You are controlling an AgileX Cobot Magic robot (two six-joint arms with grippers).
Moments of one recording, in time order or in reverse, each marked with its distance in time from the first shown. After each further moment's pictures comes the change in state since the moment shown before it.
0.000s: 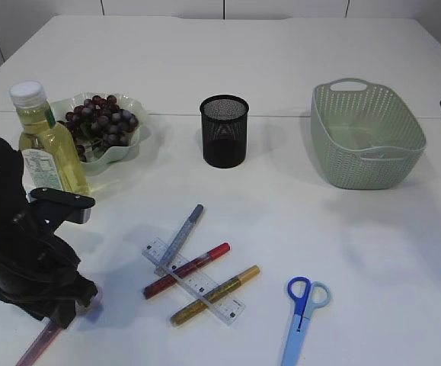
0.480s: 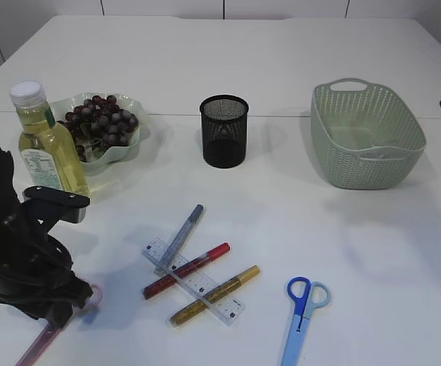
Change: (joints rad) left arm 0.000 -0.033 0.030 0.008 -0.018 0.000; right arm 0.000 0.000 0.000 0.000 0.000 0.000
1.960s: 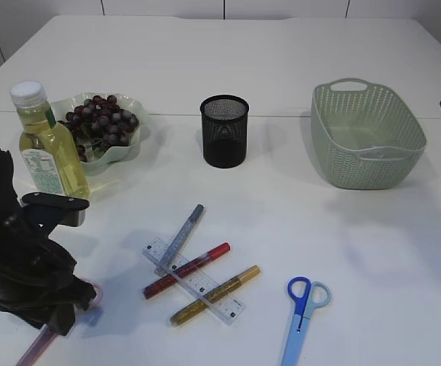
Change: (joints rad) left arm 0.000 0.000 0.004 -0.069 0.022 -0.004; right arm 0.000 0.000 0.000 0.000 0.000 0.000
